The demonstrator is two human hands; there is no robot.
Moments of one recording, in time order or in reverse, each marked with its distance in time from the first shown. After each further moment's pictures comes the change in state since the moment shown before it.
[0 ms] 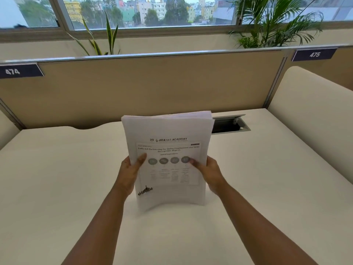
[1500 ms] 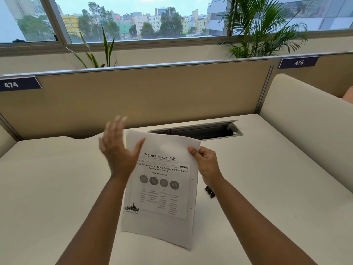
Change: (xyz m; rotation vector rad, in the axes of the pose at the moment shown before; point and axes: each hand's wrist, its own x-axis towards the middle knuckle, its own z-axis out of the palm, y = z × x) left_hand 0.009 0.055 0.026 1.029 0.539 0.749; right_hand -0.011 -0.045 0.007 0.130 0.084 -0.160
